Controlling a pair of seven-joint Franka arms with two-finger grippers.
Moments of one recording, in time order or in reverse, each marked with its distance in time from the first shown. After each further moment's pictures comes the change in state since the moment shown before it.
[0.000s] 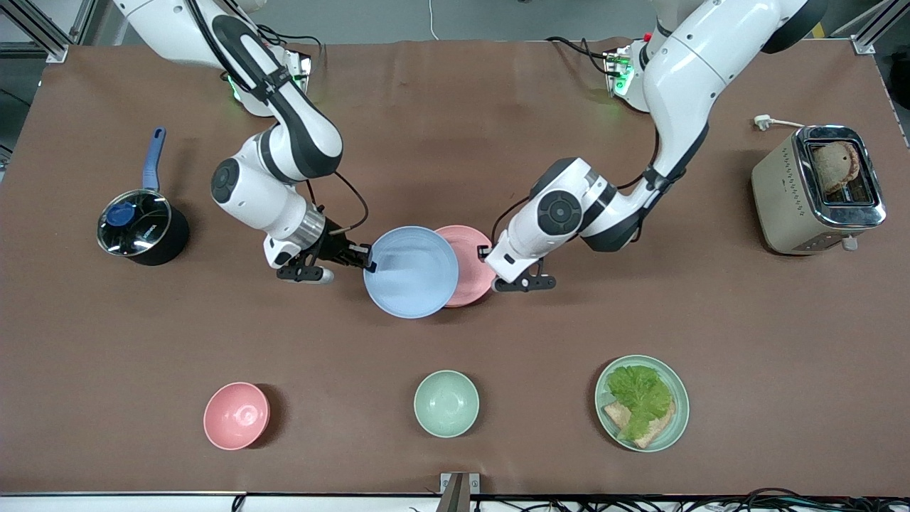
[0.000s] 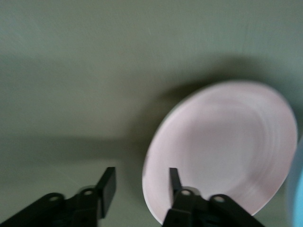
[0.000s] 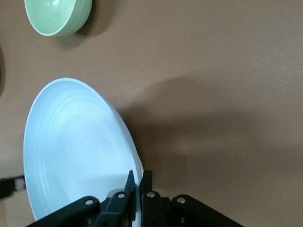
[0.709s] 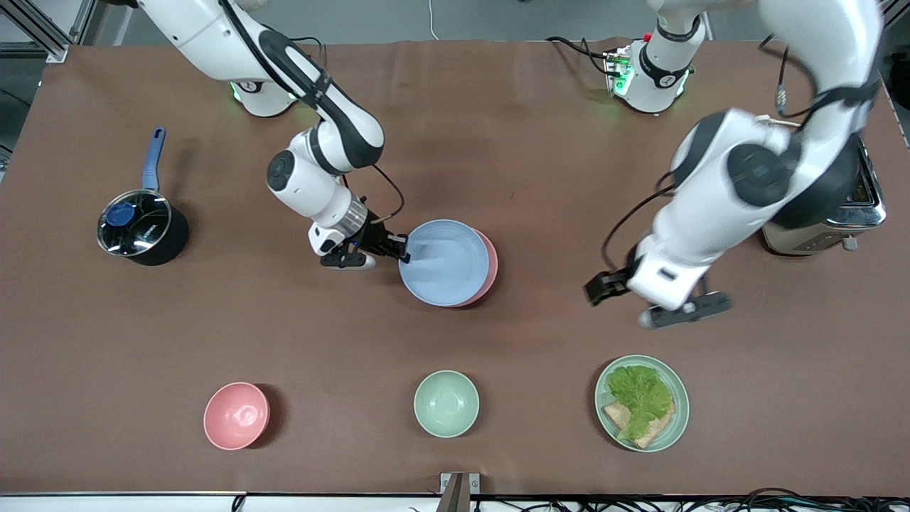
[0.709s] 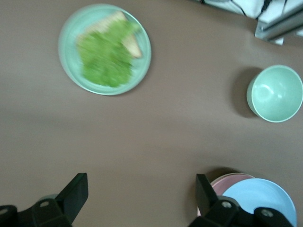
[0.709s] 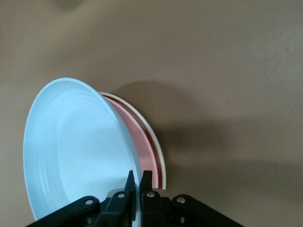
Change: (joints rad) left arm 0.243 -0.301 -0.001 0.255 0.027 -0.428 0.126; right arm 0.068 0.150 0.084 -0.020 0.000 0.245 0.044
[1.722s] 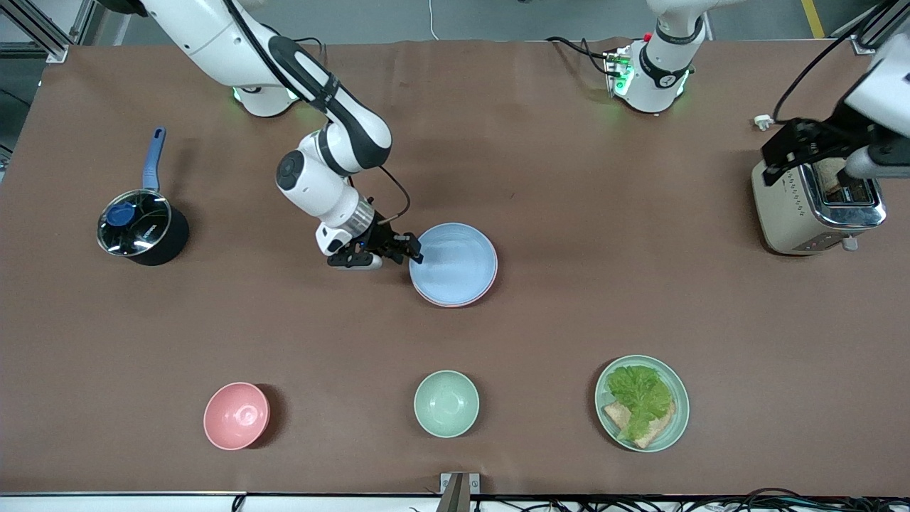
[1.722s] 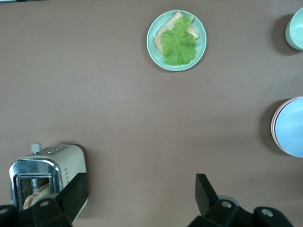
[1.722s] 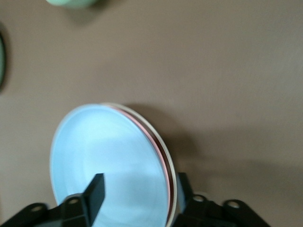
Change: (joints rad) left arm -0.022 -0.391 0.345 0.014 -0.160 -0.407 0.626; right arm -0.018 -0.048 -0.006 0.022 -0.009 -0.020 -0.001
